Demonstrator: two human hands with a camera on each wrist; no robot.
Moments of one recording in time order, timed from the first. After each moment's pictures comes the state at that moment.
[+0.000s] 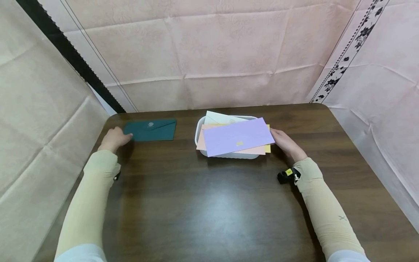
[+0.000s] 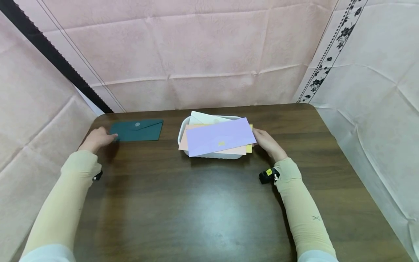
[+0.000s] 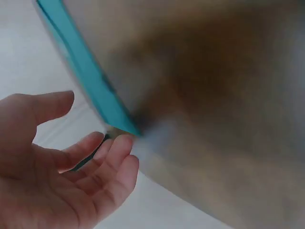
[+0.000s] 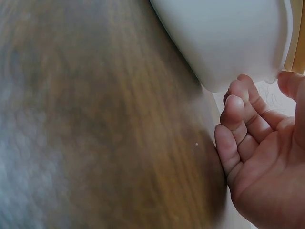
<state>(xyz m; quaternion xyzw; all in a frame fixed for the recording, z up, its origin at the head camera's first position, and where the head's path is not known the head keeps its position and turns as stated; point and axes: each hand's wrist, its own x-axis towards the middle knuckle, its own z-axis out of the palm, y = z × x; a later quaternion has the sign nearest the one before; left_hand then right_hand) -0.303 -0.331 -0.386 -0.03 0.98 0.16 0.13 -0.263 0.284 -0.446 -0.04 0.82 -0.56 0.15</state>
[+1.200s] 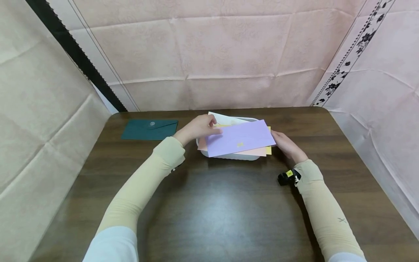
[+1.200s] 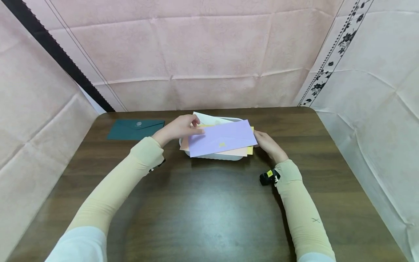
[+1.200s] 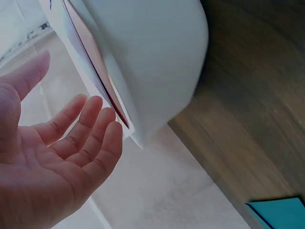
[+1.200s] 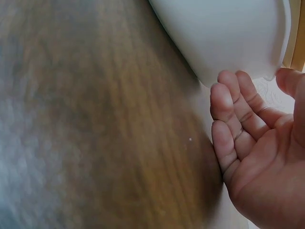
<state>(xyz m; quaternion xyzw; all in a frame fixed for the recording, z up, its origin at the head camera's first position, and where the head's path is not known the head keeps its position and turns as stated) -0.306 -0.061 -0.353 0.25 0.93 0.23 0.12 -0.264 0.284 -0.444 -0.06 0.81 -0.56 0.15</state>
